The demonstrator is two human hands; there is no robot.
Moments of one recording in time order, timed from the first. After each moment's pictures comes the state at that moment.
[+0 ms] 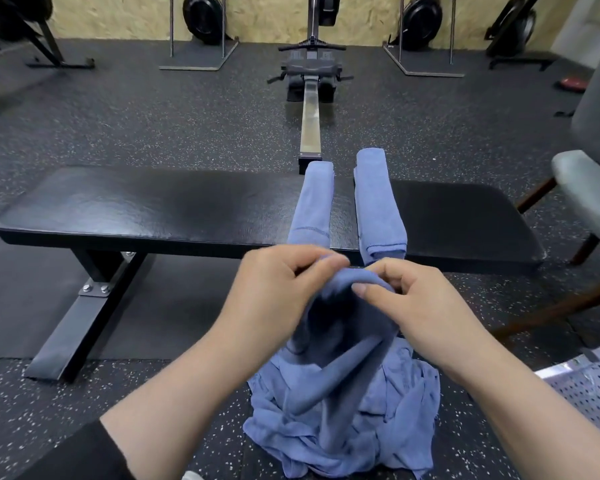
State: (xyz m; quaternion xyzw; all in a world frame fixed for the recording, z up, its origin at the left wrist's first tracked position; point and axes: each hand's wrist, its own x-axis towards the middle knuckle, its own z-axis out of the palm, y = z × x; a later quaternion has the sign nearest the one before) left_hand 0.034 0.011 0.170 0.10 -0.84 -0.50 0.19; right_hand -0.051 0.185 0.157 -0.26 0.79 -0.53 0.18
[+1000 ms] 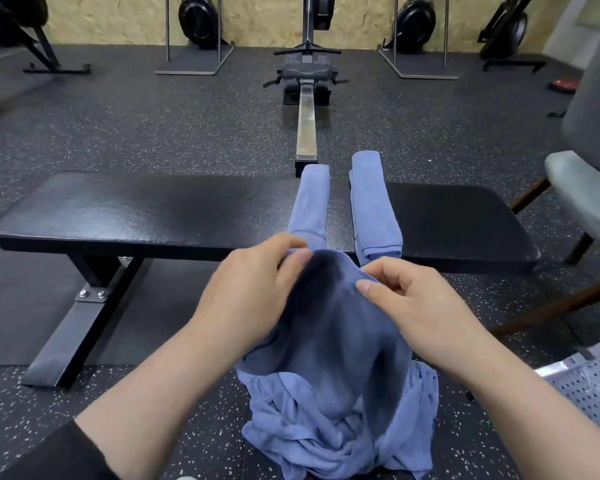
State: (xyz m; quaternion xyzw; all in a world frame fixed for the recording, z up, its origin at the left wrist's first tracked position) left_hand 0.036 -0.008 0.172 0.16 -0.92 -0.33 0.14; right_hand -0.056 0.192 0.155 -0.28 0.81 -0.49 0.16
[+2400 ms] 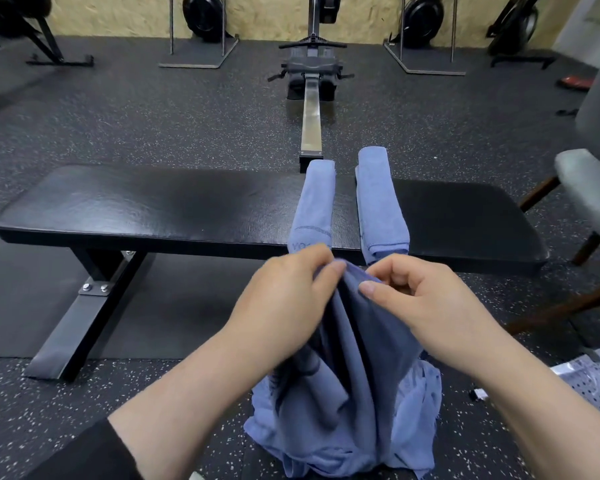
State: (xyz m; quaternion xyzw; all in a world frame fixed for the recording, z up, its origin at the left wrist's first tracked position) left_hand 0.026 0.012 0.162 0.12 -0.92 -0.34 0.12; right_hand -0.057 0.189 0.158 -0.29 0.79 -0.51 0.17
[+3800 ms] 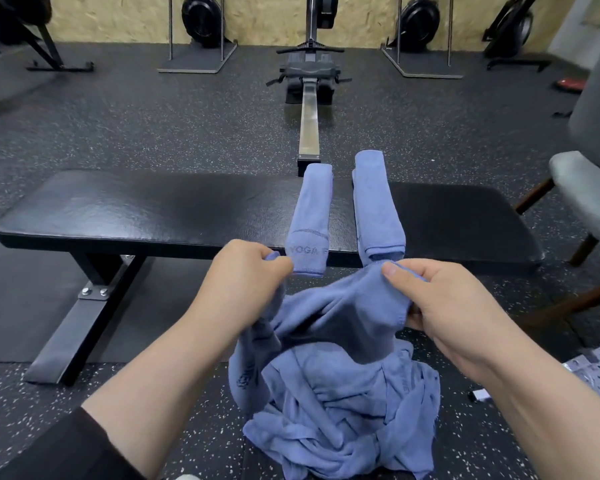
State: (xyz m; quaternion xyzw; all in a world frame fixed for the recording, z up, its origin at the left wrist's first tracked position) left_hand 0.019 -0.022 0.164 0.29 -0.87 -0.38 0.11; right_hand -0.062 0.197 0.157 -0.14 0.74 -0.62 0.25
